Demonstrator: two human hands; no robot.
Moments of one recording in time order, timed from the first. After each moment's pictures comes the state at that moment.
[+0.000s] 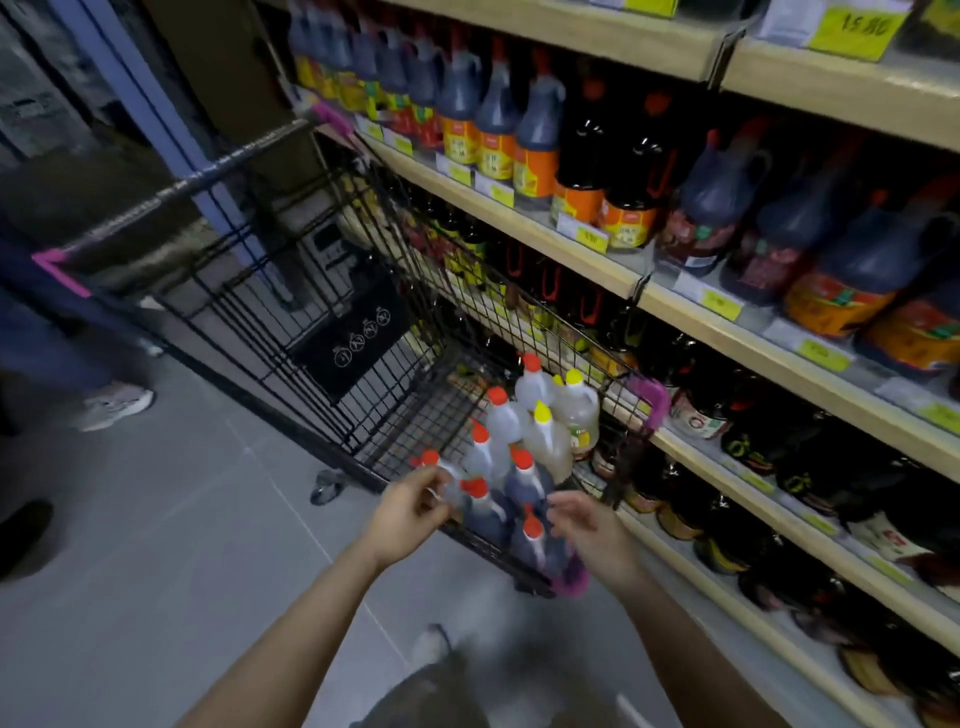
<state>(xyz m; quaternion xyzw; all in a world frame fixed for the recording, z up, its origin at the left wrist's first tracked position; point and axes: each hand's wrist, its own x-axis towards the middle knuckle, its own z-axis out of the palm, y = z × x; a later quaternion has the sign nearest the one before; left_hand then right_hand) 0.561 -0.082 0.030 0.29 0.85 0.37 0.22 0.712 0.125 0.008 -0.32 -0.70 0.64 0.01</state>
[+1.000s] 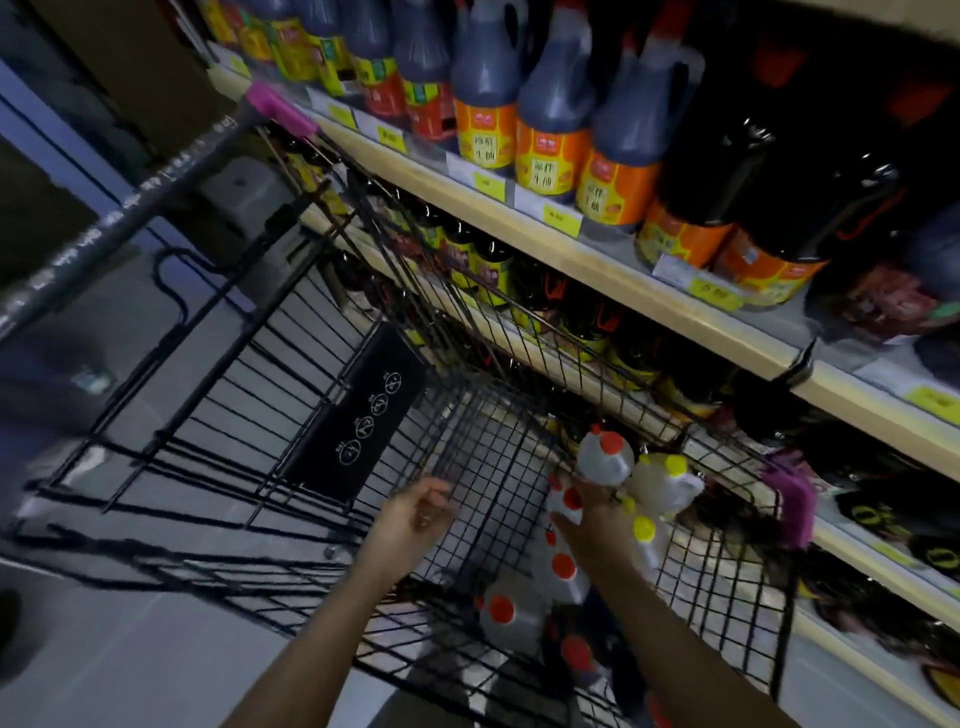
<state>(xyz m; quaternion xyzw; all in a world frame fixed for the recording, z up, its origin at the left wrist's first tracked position) 0.310 -0.050 -0.022 0.23 0.84 0.37 0.33 0.464 0.142 -0.059 -0.44 -0.80 0.40 -0.04</state>
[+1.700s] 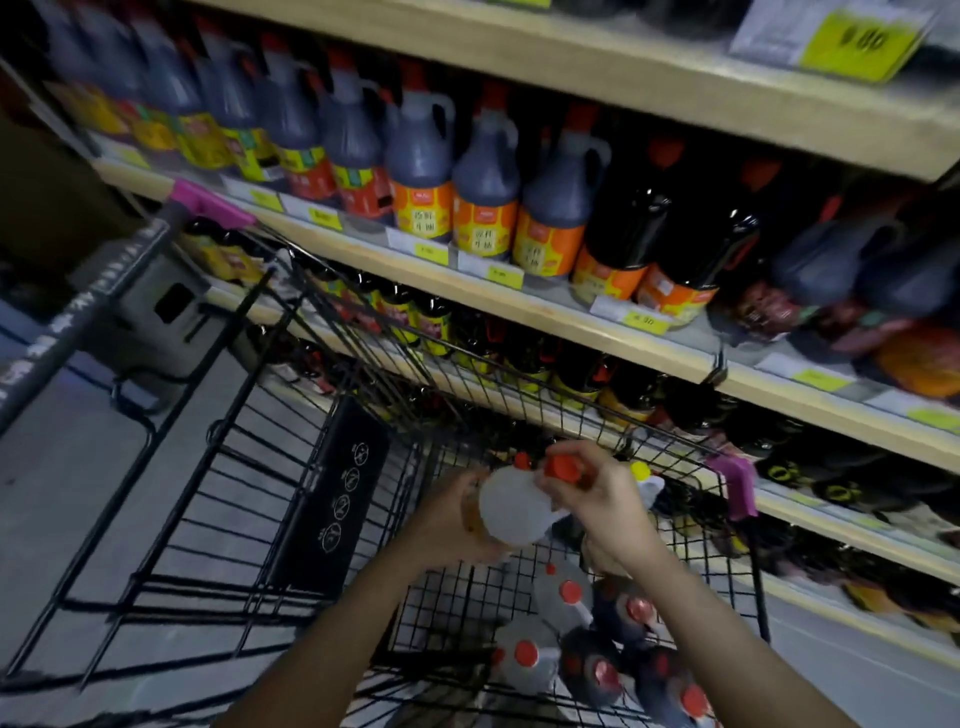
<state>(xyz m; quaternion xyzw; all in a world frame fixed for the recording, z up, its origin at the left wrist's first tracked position) 0.259 0.017 0.025 0.41 0.71 0.31 0.47 0.420 0.138 0.080 -0.39 -0.74 0.52 0.16</state>
